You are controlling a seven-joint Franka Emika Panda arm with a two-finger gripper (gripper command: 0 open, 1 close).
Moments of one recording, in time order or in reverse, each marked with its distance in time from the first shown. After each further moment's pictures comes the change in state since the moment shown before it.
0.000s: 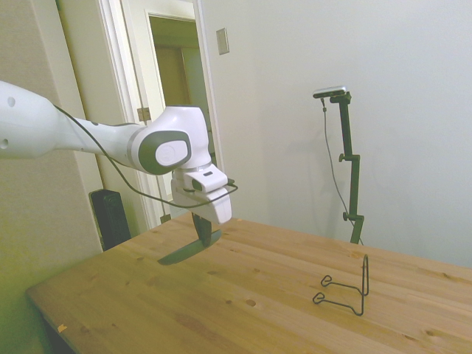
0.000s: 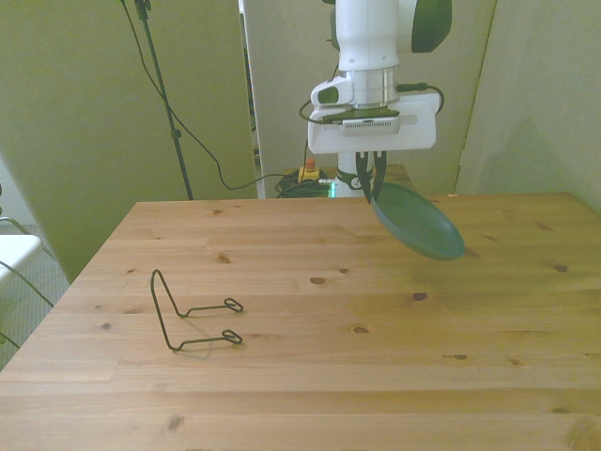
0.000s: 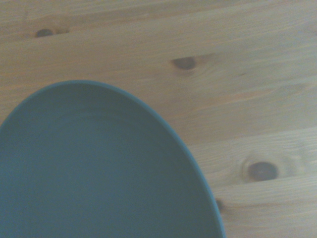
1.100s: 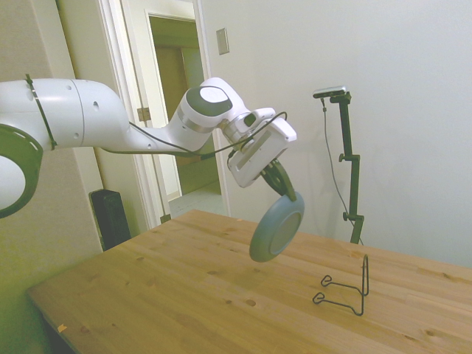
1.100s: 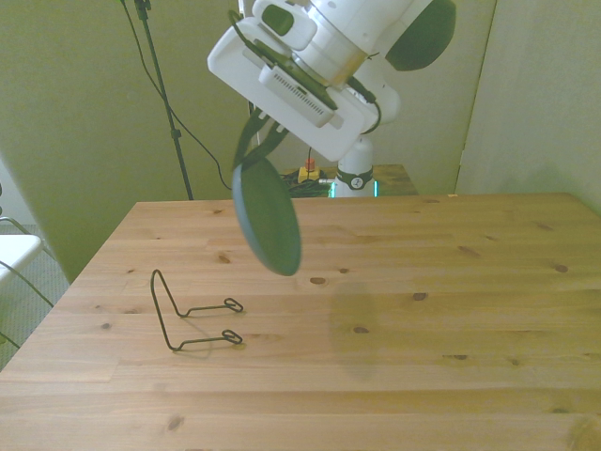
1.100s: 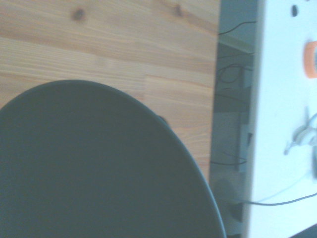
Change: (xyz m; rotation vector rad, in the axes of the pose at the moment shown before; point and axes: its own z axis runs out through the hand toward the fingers) arm 0.157 -0.033 -0.045 -0.556 0.484 -0.173
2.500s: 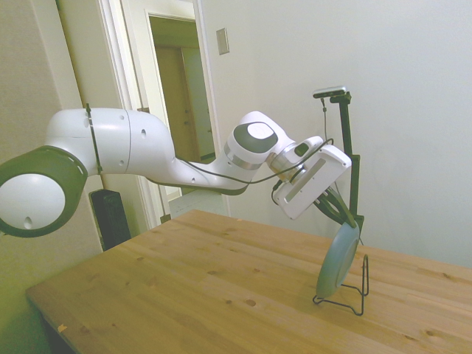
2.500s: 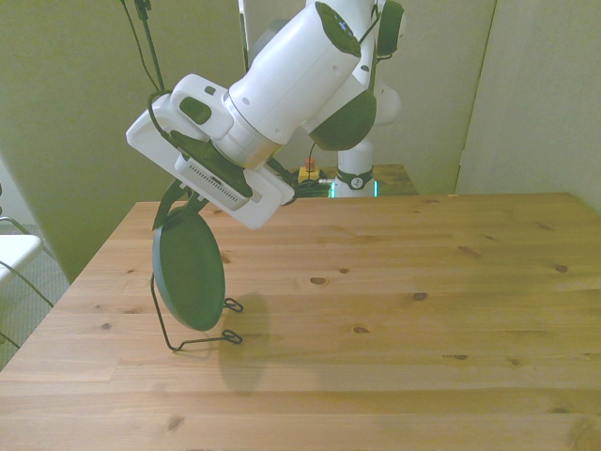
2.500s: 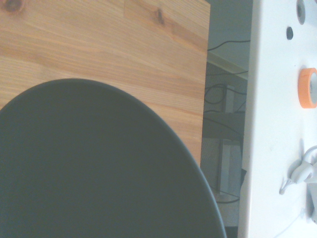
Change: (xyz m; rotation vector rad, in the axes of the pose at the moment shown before) arm 0.028 -0.037 0.111 -0.019 0.057 -0.057
